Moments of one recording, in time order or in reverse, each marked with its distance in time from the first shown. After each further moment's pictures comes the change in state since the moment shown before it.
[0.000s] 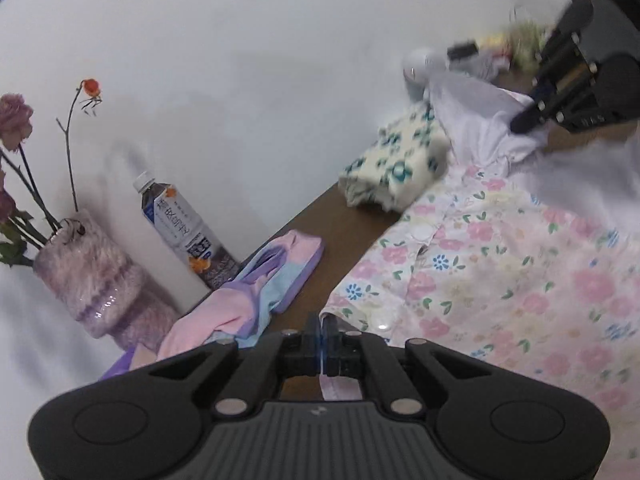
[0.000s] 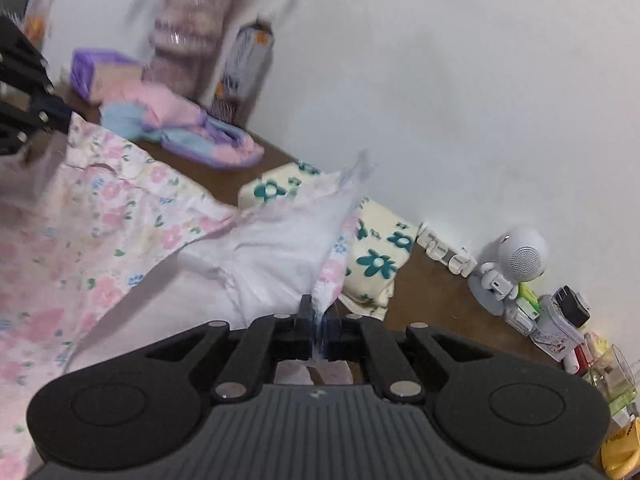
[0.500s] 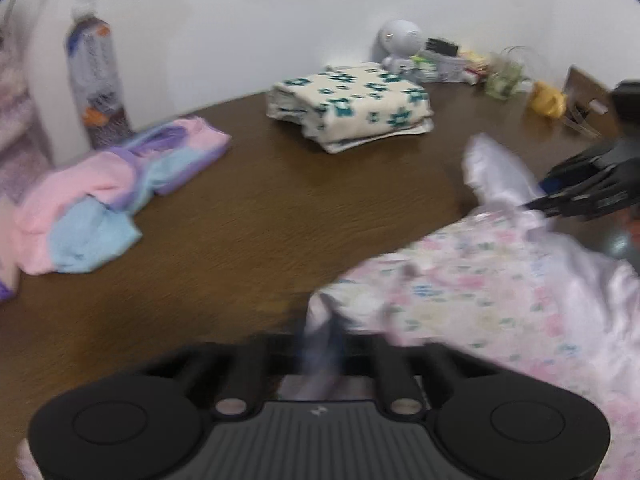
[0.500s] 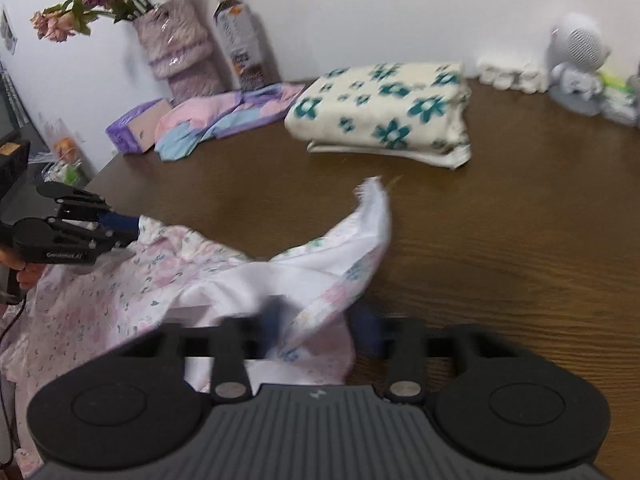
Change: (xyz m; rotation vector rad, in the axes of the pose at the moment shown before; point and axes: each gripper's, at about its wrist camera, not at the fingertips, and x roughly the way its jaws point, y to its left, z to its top) left arm 0.023 0.032 -0.027 -0.413 0.241 -0.530; right arm -0.003 -0.044 -0.055 0.513 0.218 0.472
